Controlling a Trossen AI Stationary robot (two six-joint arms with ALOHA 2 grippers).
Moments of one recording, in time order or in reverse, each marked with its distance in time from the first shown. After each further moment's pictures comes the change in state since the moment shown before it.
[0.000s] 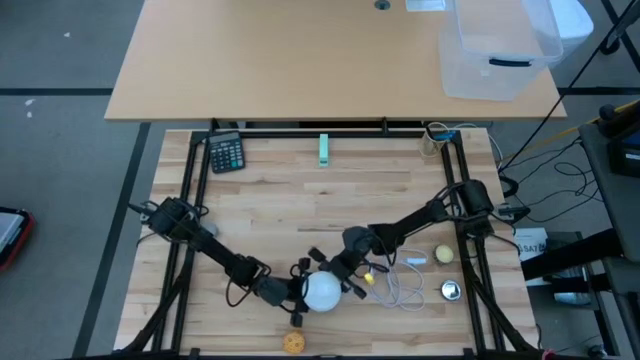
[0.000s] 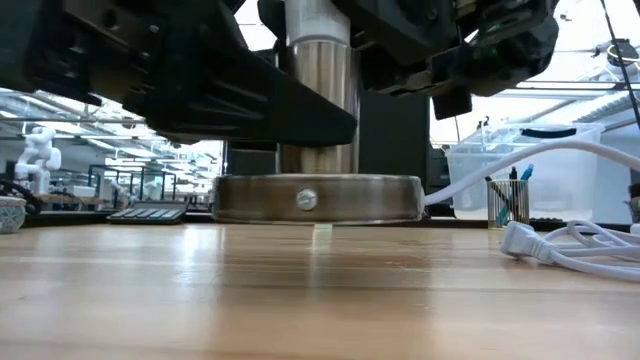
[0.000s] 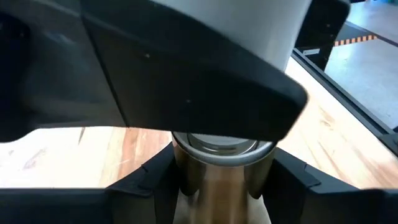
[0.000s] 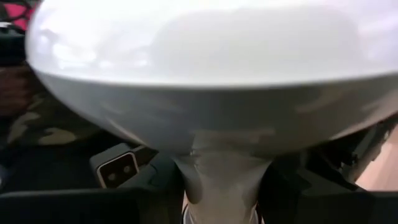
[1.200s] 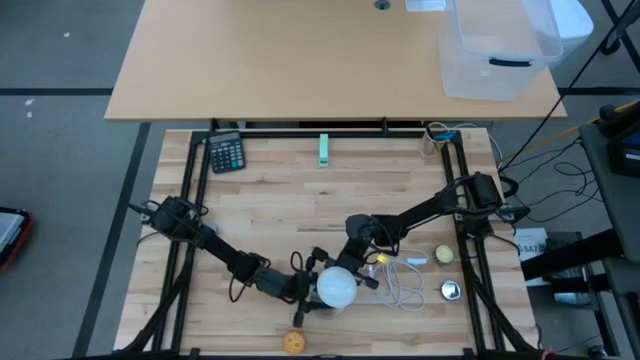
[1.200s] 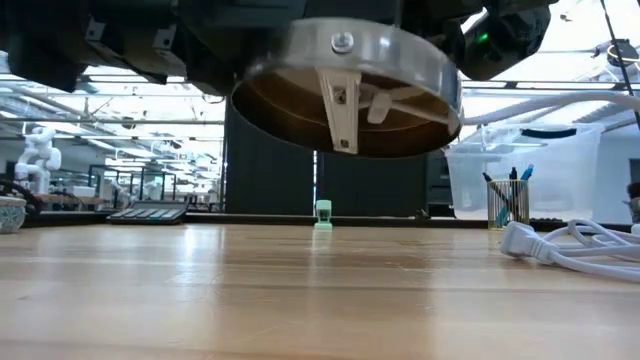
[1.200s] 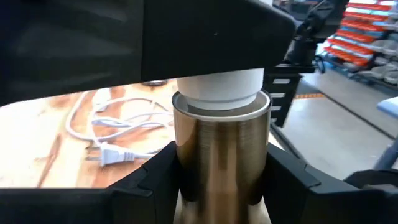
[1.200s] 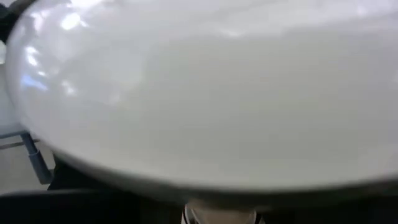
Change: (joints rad) left arm 0.020 0.004 -0.005 0.206 0.153 -0.060; right arm -0.051 -0.087 -0.005 -0.023 -0.257 -0.067
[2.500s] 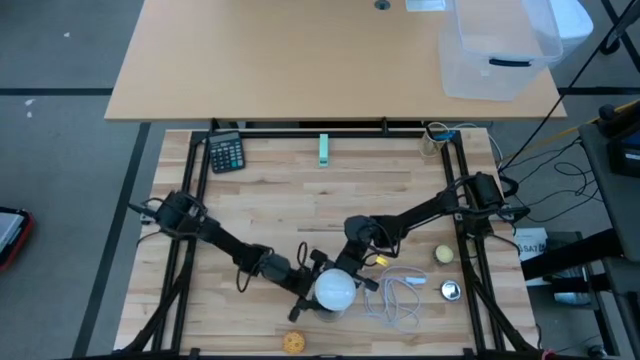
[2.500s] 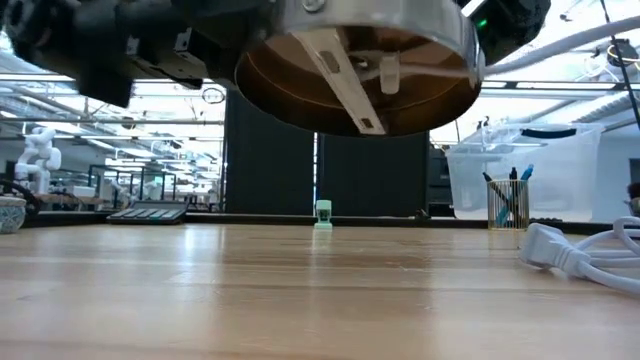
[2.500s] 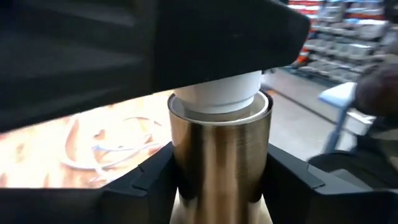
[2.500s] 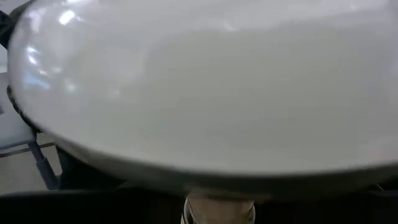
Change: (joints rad) left arm 0.088 -0.001 -0.001 0.077 0.316 0.079; right arm 0.005 -0.009 0.037 -0.057 0.012 0.026
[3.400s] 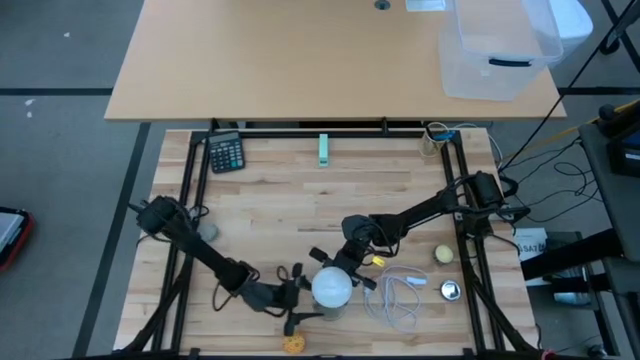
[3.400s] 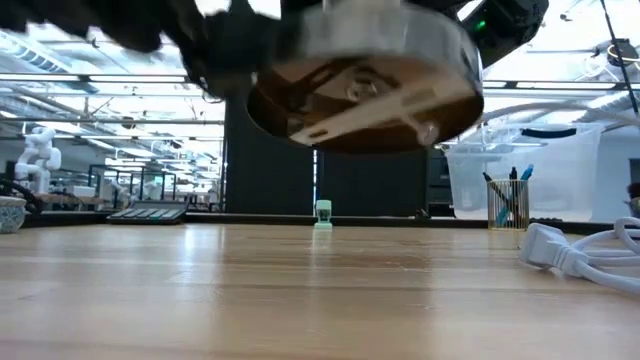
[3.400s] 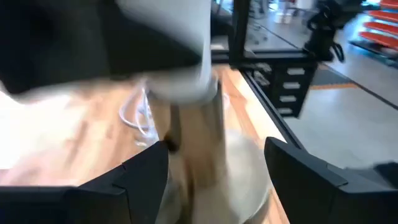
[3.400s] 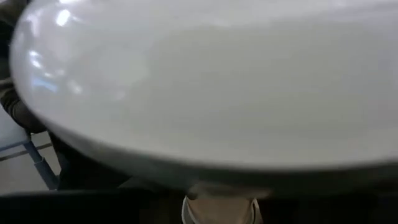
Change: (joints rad) left arm -0.194 -0.081 -0.002 -0.173 -0.539 -0.076; right arm -0.020 -0.002 0.001 -0.065 0.041 -0.004
